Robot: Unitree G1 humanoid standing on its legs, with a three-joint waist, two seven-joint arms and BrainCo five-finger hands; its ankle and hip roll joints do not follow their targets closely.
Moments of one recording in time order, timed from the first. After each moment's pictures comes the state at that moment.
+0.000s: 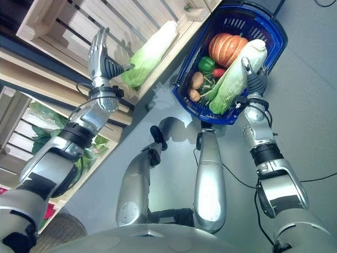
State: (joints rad) left arm -0.89 0.50 -0.54 0.66 0.15 0.01 0.74; right arm -0.66 -0.53 0.25 0.66 0.74 -0.24 -0.30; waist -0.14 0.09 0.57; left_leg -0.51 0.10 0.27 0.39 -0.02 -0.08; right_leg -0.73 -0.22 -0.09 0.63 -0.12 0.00
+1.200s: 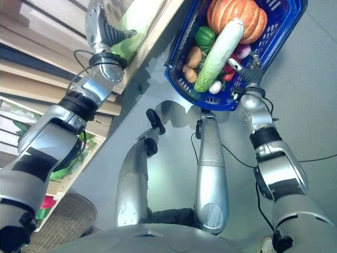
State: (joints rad) left arm -1.17 0.48 -0.62 0.84 -0.05 0.15 0.75; right arm -0.65 -0.56 0.33 0.56 0.52 -0.14 -0.41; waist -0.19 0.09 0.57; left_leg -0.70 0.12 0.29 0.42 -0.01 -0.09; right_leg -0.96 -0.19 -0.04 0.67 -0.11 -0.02
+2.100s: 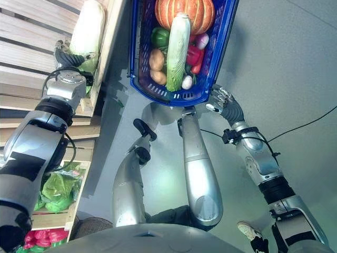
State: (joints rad) left arm -1.12 0.56 -0.42 1.16 -0.43 0.15 0.51; right arm -0.24 -0.61 0.29 0.11 0.64 -0.10 0.02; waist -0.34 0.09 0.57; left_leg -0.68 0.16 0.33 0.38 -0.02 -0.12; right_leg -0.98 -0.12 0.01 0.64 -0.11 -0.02
